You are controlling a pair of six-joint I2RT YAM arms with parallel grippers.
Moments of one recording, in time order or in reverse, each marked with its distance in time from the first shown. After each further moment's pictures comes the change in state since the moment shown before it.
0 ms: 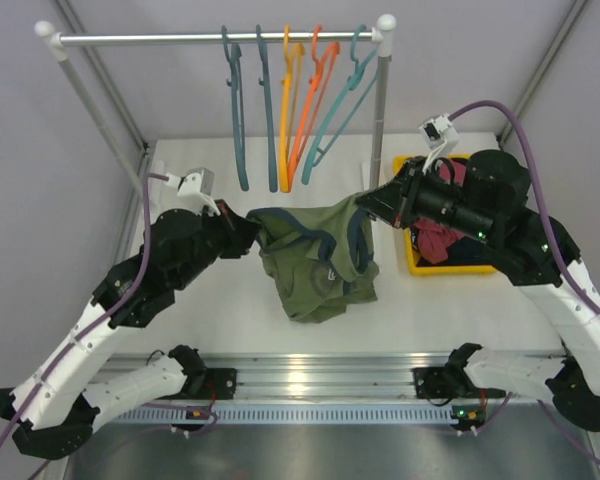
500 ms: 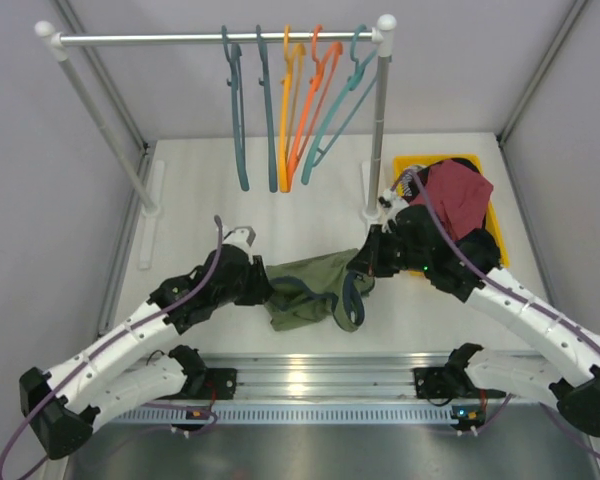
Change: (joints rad) left arm 0.000 0.005 -0.419 -0.015 0.112 -0.019; right arm 0.003 -0.062 -0.557 0.101 0.031 0.152
